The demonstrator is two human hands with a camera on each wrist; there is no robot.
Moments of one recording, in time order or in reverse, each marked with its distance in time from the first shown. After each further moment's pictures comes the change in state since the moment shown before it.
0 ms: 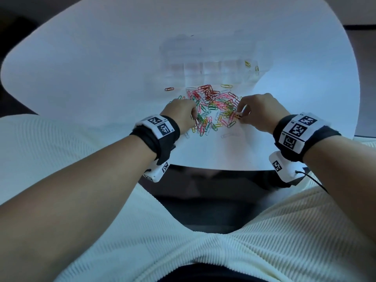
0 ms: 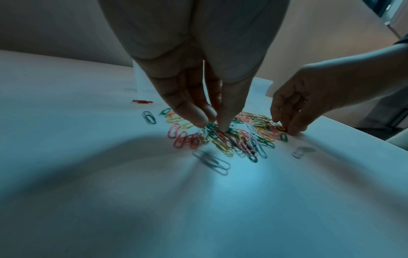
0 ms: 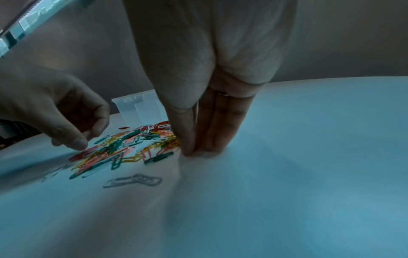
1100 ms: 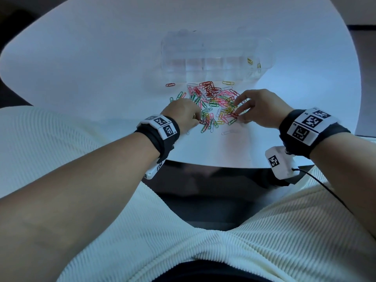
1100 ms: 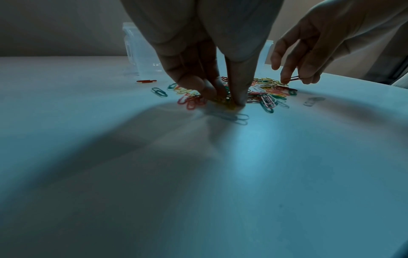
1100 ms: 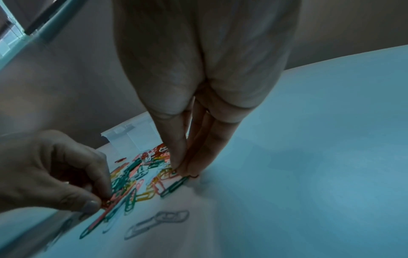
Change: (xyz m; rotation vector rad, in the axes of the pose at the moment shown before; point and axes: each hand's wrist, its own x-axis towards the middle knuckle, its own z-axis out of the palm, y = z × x) left_hand 0.006 -0.012 0.014 0.124 0.017 0.138; right_hand -0.006 -0.006 -0.012 0.345 -0.128 0.069
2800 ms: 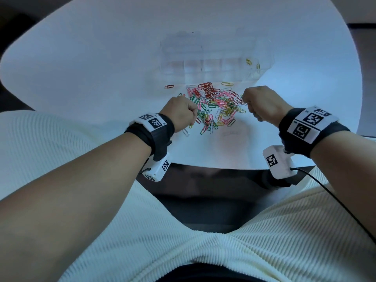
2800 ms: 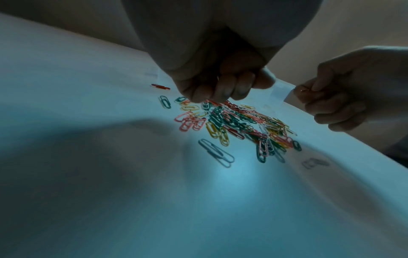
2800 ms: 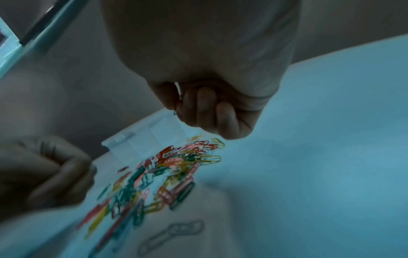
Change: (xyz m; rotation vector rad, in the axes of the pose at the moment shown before) left_hand -0.007 0.011 -0.019 -0.417 -0.002 -0.183; right_hand 0.003 -0.017 -0.003 0.236 0.056 0.131
